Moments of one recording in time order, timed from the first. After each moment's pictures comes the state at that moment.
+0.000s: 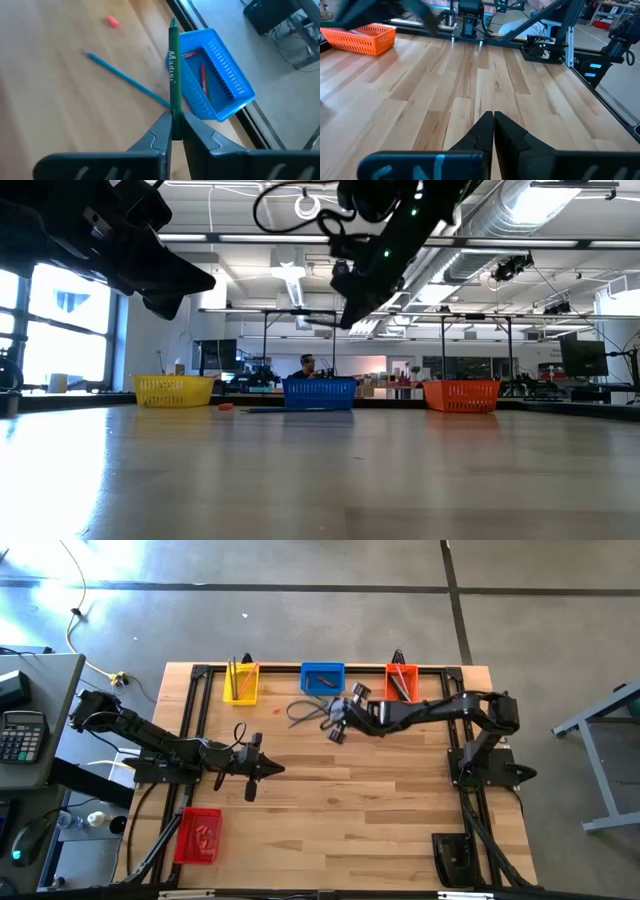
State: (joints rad) left arm -0.14 1.12 0.20 0.68 -0.22 -0.19; right arm -0.10 1.73 1.22 -0.34 0.57 0.03
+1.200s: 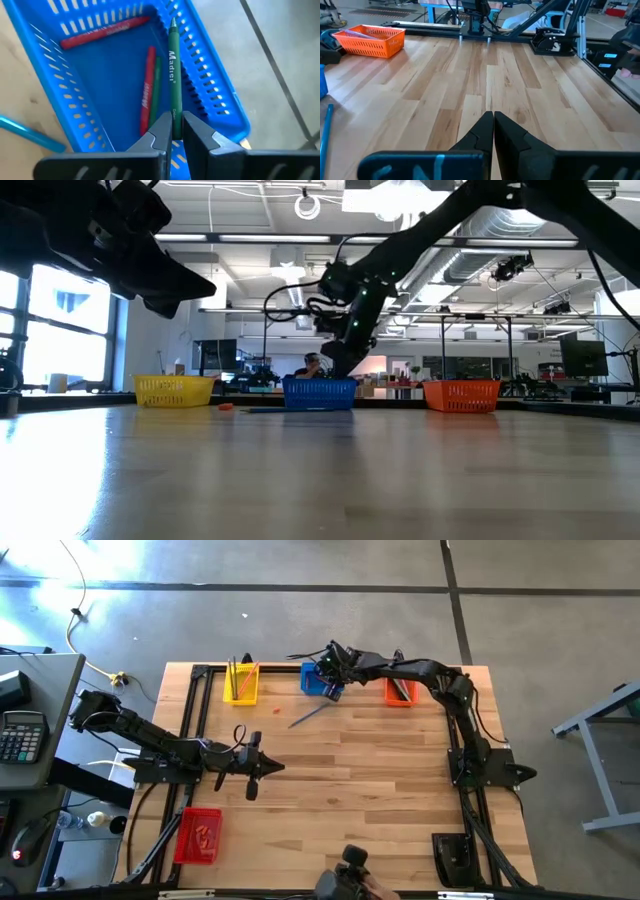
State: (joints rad) left arm -0.14 1.12 0.20 0.65 -0.26 -0.13; right arm -0.54 2.15 1.64 -0.47 0.22 -0.23
